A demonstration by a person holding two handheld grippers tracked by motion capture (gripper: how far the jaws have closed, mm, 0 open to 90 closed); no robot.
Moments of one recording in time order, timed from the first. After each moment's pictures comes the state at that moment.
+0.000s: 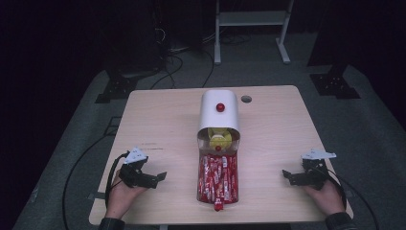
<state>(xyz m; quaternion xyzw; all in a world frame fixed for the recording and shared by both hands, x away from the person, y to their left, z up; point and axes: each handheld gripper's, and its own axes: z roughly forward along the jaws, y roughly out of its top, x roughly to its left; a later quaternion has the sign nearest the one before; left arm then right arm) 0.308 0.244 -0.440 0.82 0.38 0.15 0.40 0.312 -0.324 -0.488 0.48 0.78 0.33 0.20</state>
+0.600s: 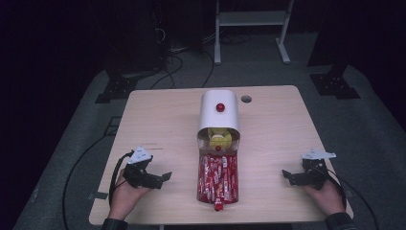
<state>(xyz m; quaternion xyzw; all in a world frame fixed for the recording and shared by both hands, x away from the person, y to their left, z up) 0.301 0.227 -0.427 0.82 0.37 0.15 0.41 0.313 -0.324 -0.488 0.48 0.78 0.33 0.20</state>
